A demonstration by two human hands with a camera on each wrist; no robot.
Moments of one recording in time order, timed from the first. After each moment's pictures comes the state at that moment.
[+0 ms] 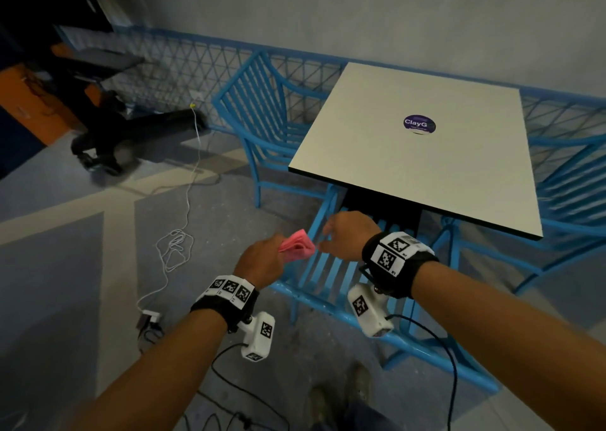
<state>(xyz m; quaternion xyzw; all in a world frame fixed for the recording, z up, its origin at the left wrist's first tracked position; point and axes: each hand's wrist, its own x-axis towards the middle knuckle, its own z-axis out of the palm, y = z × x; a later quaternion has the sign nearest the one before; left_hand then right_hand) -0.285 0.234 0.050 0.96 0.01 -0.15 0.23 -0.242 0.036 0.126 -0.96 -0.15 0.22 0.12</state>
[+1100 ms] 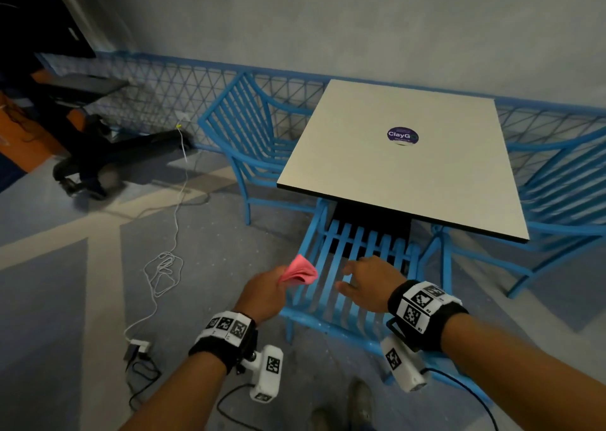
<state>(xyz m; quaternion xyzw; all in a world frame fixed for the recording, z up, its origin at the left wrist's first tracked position) -0.289 0.229 0.008 0.95 -0.02 -0.15 0.27 -0.278 -0.019 0.078 -0.96 -0.14 0.24 0.09</state>
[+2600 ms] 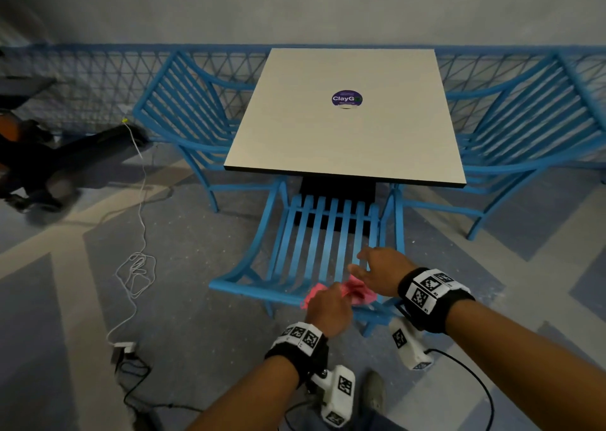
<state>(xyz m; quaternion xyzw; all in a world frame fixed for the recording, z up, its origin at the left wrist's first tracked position) -0.370 0.010 -0.037 0.90 -0.04 -0.30 0.32 -0.335 -0.150 0.046 -0.96 -0.01 0.27 0.13</state>
